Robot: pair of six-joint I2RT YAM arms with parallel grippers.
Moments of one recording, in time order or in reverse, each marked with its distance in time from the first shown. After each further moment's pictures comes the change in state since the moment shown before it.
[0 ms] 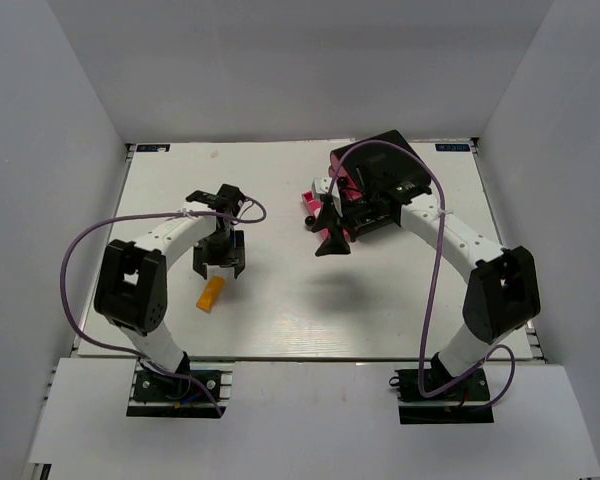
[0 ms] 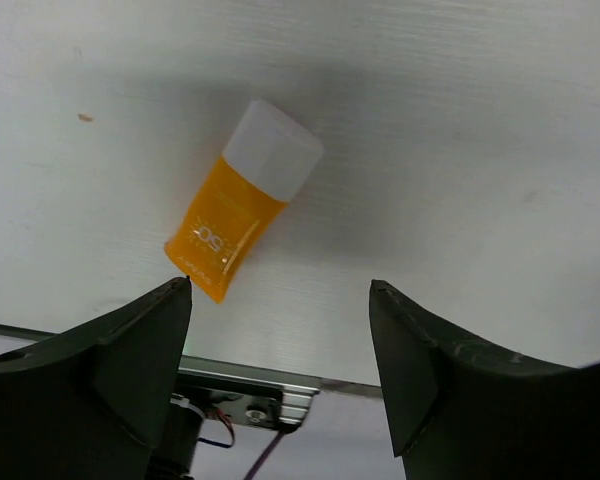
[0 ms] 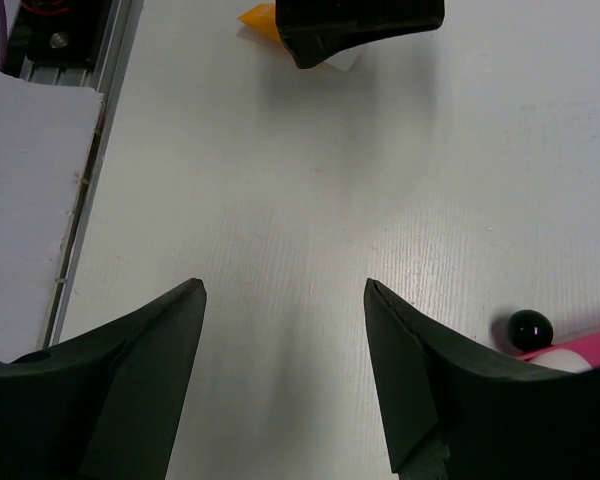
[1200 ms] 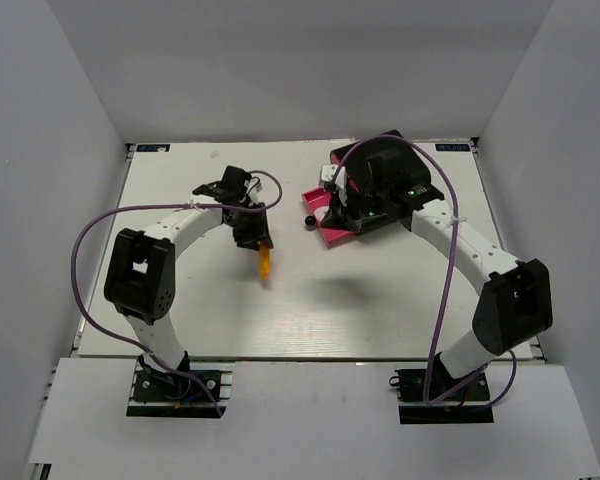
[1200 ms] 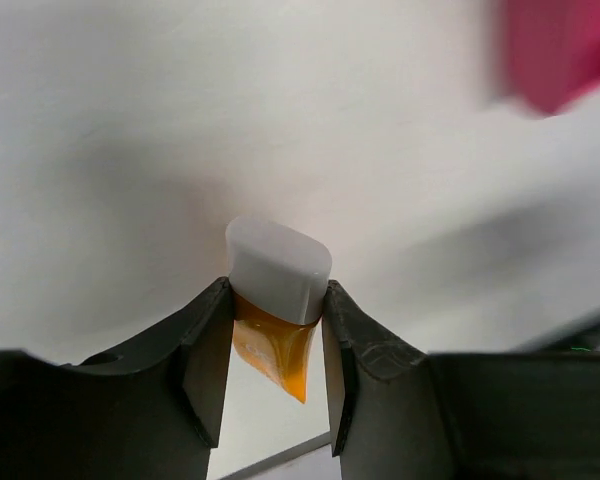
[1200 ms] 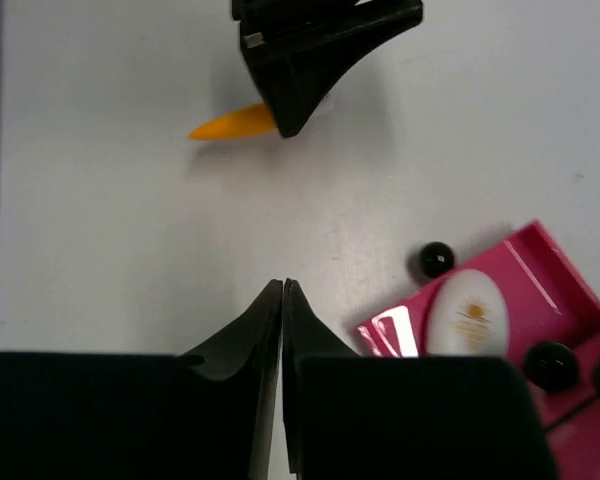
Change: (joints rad) left arm 0.007 0.113 0.066 0.351 0.398 0.028; right arm -0.020 -0.083 -0.054 0.153 0.186 0.148
